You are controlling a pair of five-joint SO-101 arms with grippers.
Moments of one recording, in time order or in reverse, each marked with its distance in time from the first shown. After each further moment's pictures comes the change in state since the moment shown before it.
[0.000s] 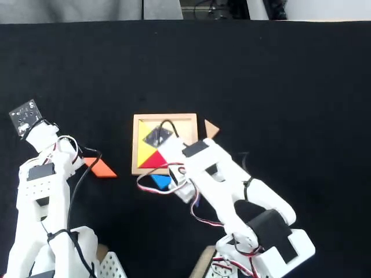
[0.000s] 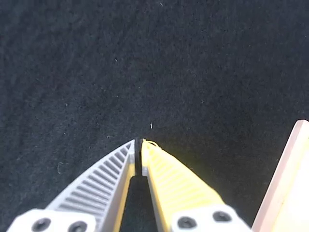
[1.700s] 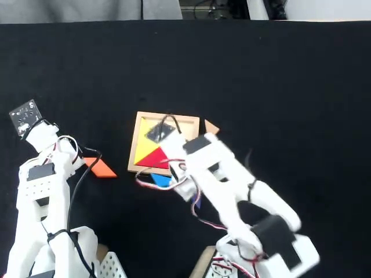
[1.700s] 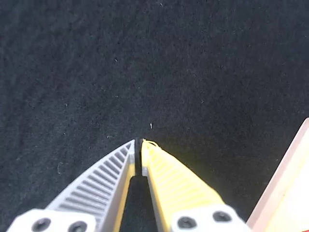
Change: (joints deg) left arm 0.0 0.0 0.0 0.0 0.0; right arm 0.8 -4.4 -4.2 10.4 -2.7
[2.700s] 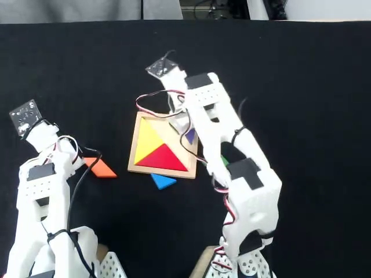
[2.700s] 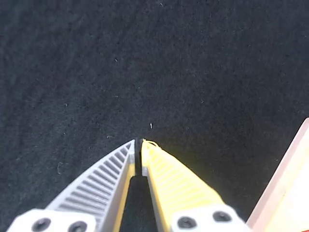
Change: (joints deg) left arm 0.0 0.0 0.0 0.0 0.0; right arm 10.4 36.6 -50.1 4.5 7.6
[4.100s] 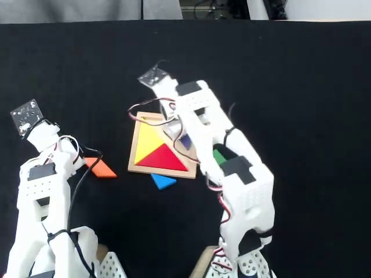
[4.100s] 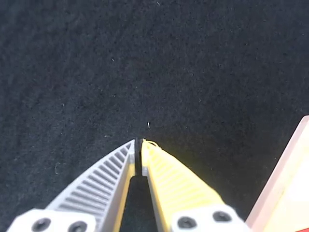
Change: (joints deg) left arm 0.4 0.0 0.0 0.0 0.0; right arm -1.8 4.3 2.2 -4.1 -1.2
